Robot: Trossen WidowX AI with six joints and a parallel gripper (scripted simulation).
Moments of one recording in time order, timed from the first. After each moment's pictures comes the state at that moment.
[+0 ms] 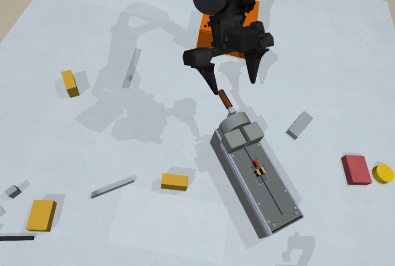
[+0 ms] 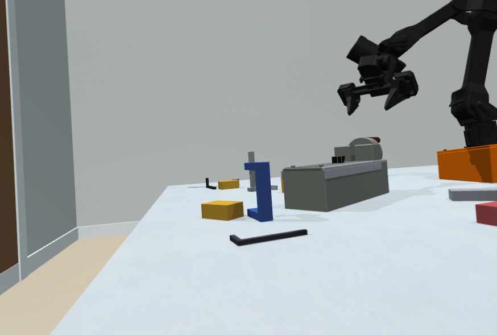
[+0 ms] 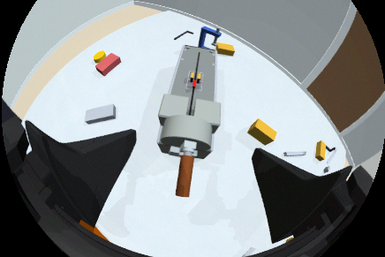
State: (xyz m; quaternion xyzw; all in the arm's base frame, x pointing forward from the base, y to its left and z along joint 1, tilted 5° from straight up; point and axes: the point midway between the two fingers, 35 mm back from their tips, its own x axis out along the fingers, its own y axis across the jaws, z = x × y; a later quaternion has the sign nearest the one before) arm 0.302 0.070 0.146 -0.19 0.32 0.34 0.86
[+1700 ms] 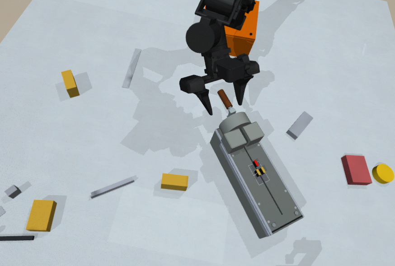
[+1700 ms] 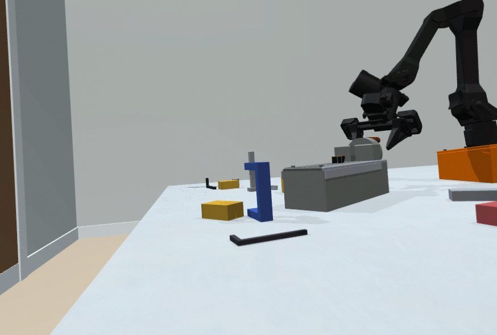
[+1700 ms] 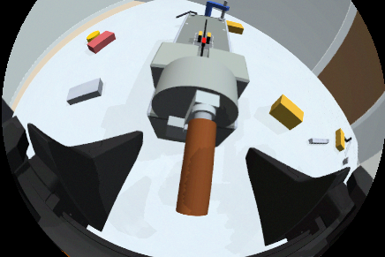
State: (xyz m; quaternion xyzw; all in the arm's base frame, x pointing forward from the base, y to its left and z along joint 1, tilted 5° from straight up) arm 0.307 0.064 0.053 -0.19 0.33 0.34 0.86
